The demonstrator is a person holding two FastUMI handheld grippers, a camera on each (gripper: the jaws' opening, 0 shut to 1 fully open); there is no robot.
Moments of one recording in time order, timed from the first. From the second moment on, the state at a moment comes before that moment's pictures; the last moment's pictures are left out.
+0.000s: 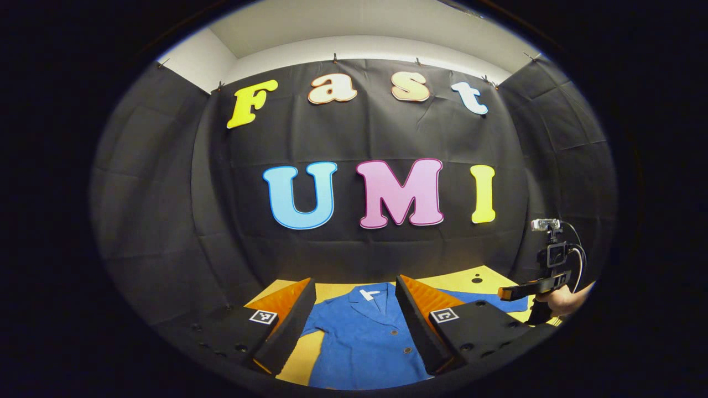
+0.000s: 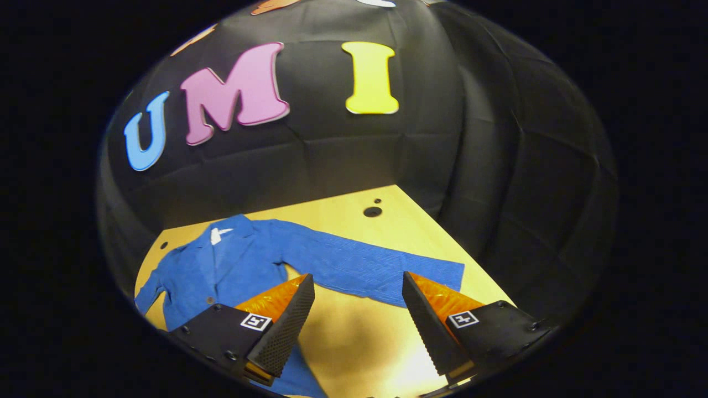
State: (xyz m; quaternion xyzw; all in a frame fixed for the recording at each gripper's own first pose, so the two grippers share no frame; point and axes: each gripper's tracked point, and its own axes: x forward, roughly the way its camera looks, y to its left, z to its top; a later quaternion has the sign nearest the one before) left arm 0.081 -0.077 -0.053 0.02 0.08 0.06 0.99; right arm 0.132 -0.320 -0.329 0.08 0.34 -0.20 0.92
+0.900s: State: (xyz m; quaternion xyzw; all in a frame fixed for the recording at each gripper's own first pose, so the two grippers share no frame) left arm 0.131 -0.142 -0.072 0.02 0.11 0.03 0.99; right arm 0.100 -0.435 -0.468 0.15 0.49 -0.33 0.79
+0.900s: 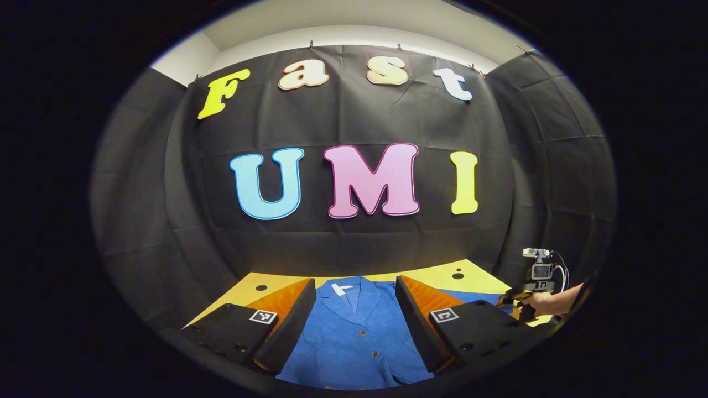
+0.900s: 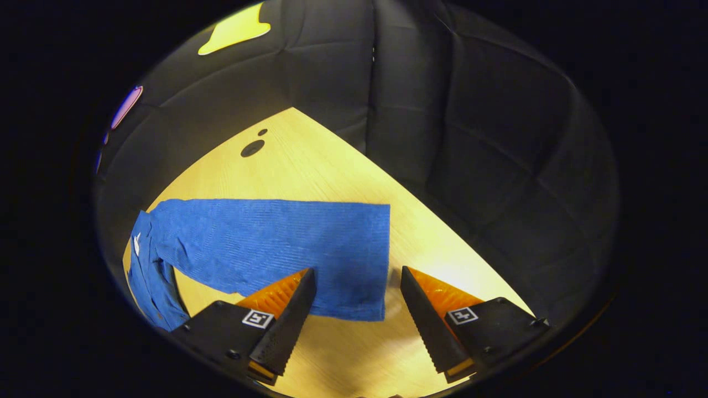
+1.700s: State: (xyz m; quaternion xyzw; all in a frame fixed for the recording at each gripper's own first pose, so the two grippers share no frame) left arm 0.102 -0.083 -0.082 0.00 0.14 0.09 0.99; right arm 0.125 -0.422 -0.440 0.21 0.46 -0.29 0.81
